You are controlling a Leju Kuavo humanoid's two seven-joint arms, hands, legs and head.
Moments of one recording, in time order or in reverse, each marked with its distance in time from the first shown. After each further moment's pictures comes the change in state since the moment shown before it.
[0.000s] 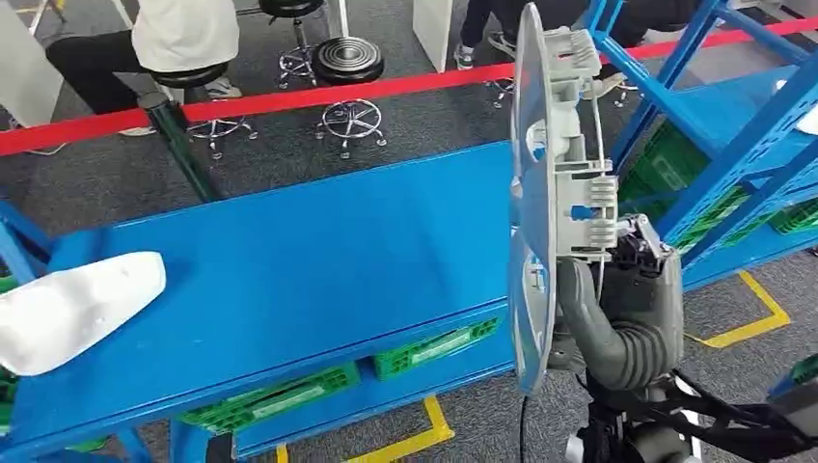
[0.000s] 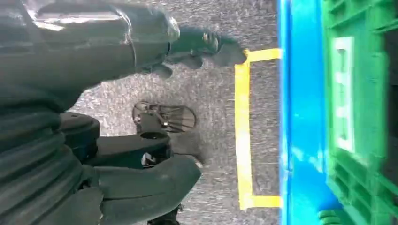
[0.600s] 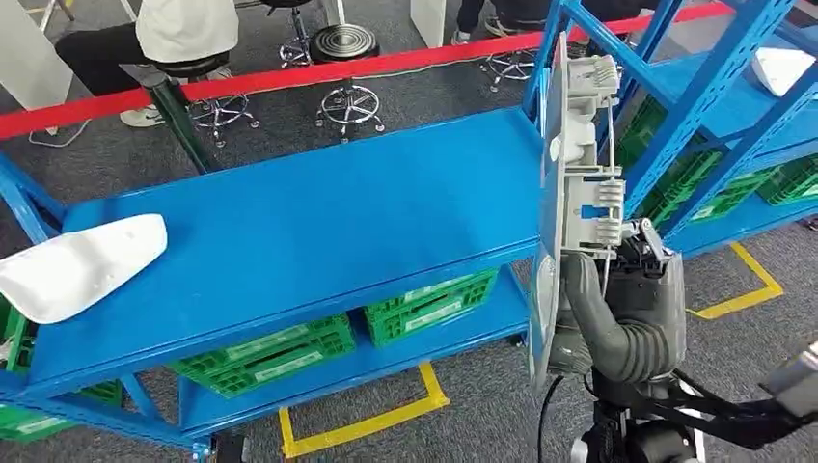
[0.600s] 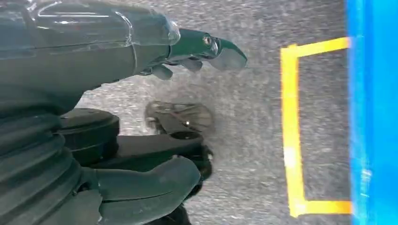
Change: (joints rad) left arm 0.013 -0.011 -0.001 -0.002 -0.056 0.017 0.071; right arm 0.054 -0.001 -0.031 0.015 -0.010 -0.070 0.024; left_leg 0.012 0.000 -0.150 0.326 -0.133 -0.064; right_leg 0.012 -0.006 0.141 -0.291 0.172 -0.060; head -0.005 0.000
